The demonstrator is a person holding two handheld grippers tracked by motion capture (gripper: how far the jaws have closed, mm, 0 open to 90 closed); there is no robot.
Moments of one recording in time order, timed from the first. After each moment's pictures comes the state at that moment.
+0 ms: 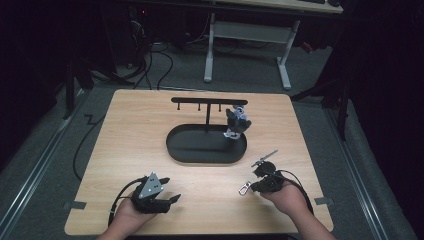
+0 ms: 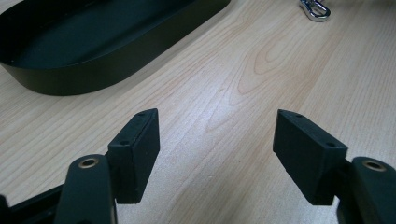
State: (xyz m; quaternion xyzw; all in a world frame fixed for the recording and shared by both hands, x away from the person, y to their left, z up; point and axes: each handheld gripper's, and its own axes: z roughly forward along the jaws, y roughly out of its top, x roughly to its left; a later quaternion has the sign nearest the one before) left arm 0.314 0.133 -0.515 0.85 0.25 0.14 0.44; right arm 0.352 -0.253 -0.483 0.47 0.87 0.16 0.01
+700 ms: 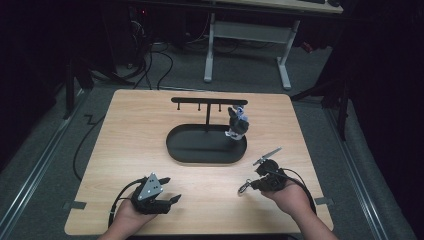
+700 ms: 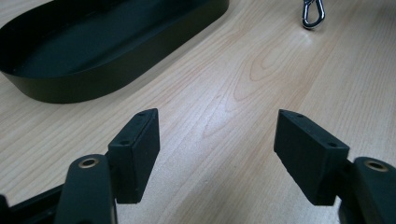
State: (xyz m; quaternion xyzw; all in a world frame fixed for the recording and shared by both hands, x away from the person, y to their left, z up) left arm 0.312 0.133 -0.514 0.84 0.24 0.15 0.45; right arm 0.346 -0.251 -0.458 0.44 0.88 0.18 0.03
